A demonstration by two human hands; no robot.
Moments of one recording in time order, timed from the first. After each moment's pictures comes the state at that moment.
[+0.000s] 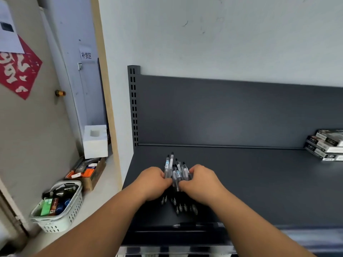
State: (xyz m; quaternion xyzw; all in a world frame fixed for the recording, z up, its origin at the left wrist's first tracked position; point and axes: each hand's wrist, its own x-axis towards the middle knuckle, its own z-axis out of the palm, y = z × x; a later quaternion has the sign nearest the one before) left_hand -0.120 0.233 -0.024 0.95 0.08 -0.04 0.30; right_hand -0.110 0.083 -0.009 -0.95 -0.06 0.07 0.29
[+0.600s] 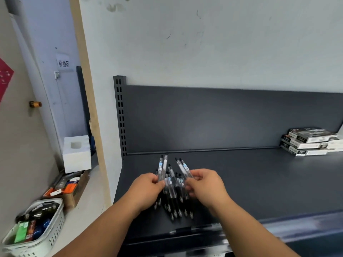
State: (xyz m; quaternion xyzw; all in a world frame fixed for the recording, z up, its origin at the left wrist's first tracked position) left_hand -0.130 0.235 -0.022 0.90 0.06 0.00 0.43; right_hand -0.113 0.063 -0.022 -0.83 0.03 0.01 0.55
